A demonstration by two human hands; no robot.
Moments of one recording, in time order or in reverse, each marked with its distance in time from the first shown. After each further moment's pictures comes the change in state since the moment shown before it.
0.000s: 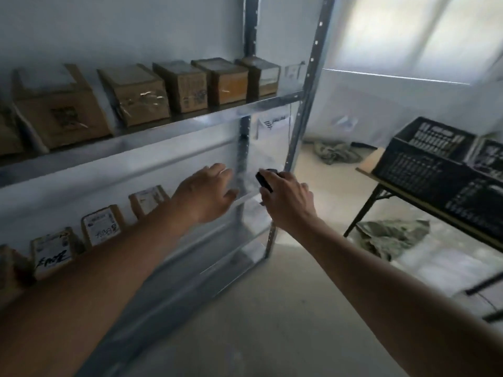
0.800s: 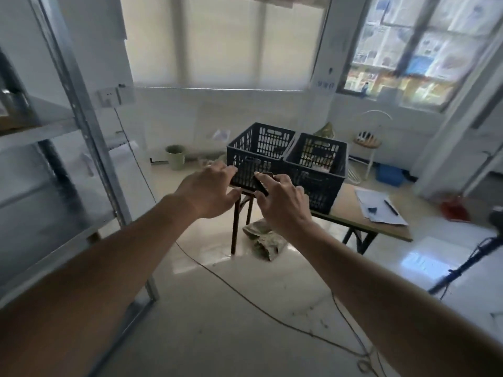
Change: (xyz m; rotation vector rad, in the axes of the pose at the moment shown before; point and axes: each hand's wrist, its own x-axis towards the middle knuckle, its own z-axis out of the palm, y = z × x) left_hand 0.175 0.507 0.047 -0.059 0.034 0.457; right_hand -0.095 0.432 -0.228 -0.130 0.231 0.397
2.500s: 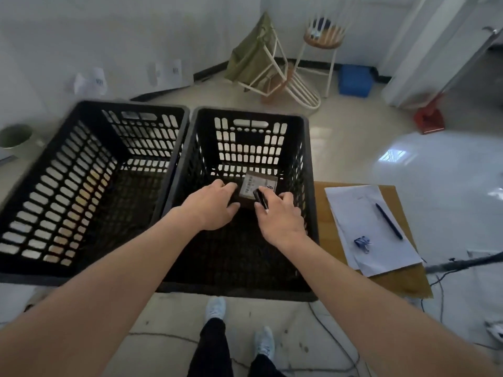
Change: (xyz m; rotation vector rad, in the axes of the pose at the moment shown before) left_hand 0.783 0.123 0.438 -0.096 -0.647 0.176; right_hand 0.573 0.534 0.221 0.172 -0.375 0.681
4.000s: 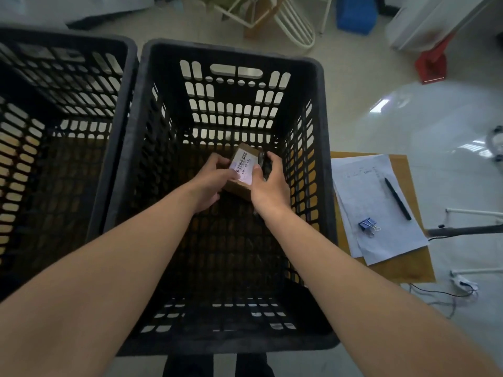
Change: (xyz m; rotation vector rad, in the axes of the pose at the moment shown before) left_hand 0.142 -0.014 0.095 -1.358 -0.199 -0.451; right_hand 0.113 0.017 0.061 0.611 0.047 0.378
